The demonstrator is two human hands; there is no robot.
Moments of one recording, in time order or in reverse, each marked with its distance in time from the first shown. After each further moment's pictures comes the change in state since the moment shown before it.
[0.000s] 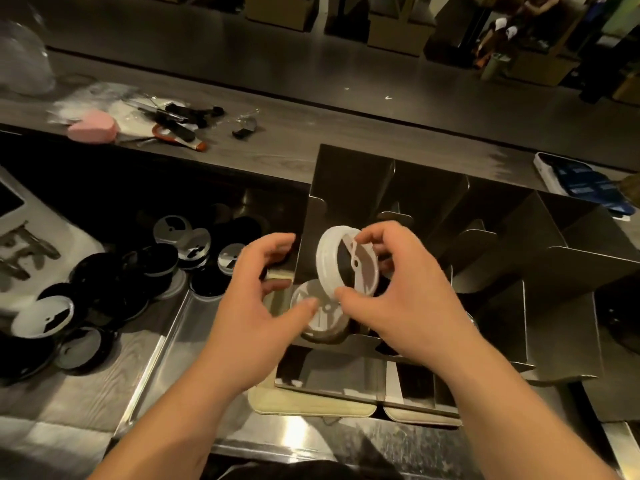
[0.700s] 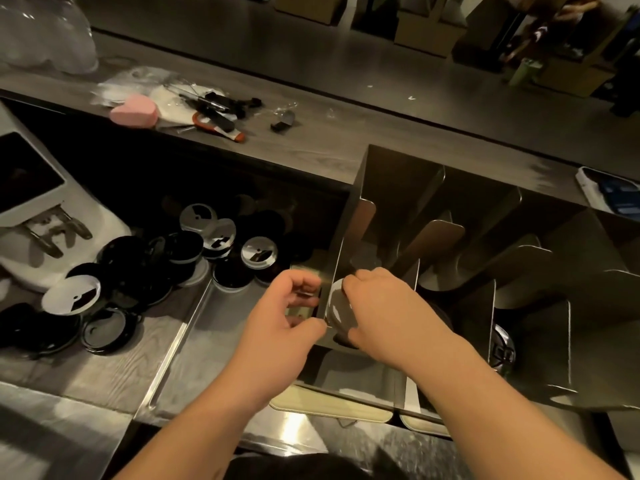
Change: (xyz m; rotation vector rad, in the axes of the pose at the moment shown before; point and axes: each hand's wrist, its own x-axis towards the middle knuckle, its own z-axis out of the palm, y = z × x) left_hand -0.010 -0.025 -0.014 -0.111 -0.018 -0.299; right_hand 0.030 0.009 0.068 -0.752 -0.408 -0.235
